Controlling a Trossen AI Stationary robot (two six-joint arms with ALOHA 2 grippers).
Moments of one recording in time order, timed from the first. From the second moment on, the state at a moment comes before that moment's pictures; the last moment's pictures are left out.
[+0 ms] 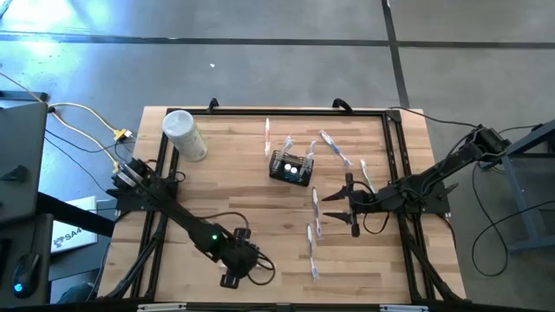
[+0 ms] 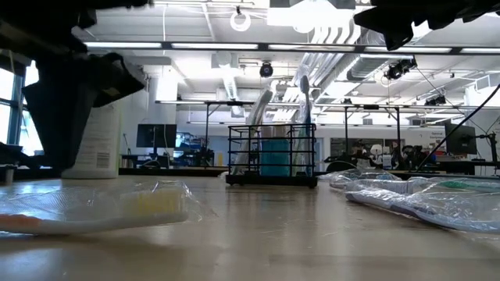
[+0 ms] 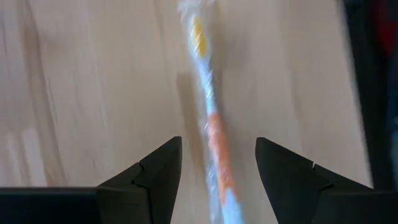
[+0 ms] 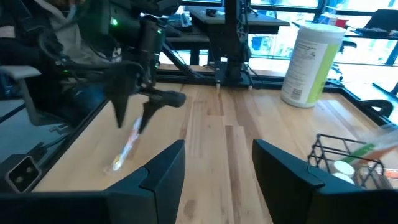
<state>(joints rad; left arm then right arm) -0.62 1.80 1.18 -0.45 -0.07 -0.47 0.48 1.01 0.44 0.38 0.42 0.06</state>
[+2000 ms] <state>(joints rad) -0.57 1.54 1.21 -0.68 -0.33 -0.16 0.48 1.01 0.44 0.38 0.36 0.07</state>
